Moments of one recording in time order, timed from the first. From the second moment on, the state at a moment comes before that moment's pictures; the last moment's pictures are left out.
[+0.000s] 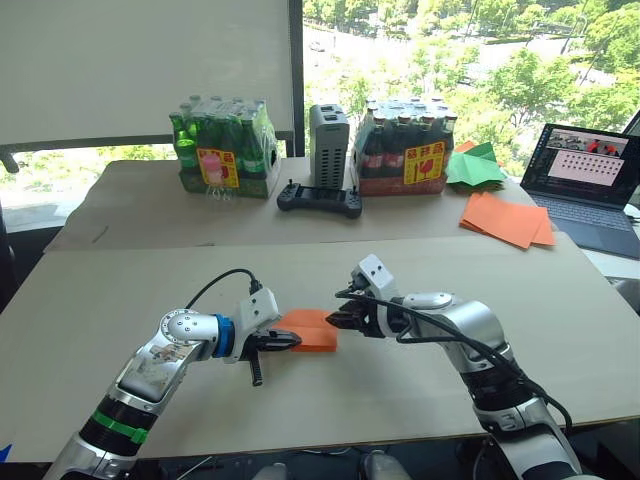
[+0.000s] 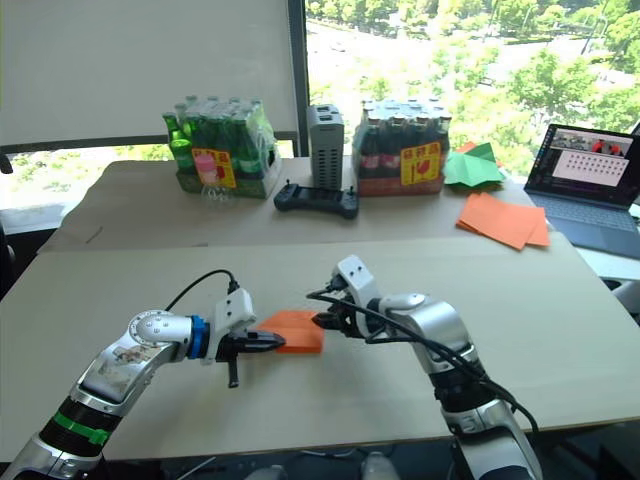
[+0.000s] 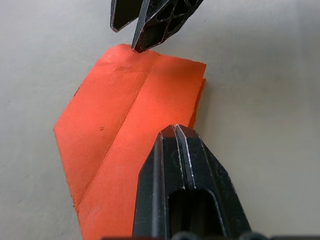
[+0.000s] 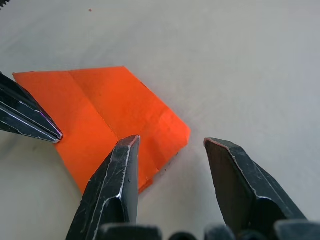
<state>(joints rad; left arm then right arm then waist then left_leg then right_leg) -0.34 0.65 -0.22 -0.18 -0.24 0.53 -1.04 -0.61 -0.35 0.21 -0.10 0.30 1.11 0.65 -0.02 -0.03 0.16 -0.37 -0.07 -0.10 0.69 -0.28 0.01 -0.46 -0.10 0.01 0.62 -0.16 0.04</state>
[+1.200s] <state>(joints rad) -0.33 0.68 -0.23 -0.18 -0.23 0.52 -1.04 -0.52 -0.32 0.22 -0.08 0.37 0.95 0.66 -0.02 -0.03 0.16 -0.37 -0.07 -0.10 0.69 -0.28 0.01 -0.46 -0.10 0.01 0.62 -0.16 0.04</state>
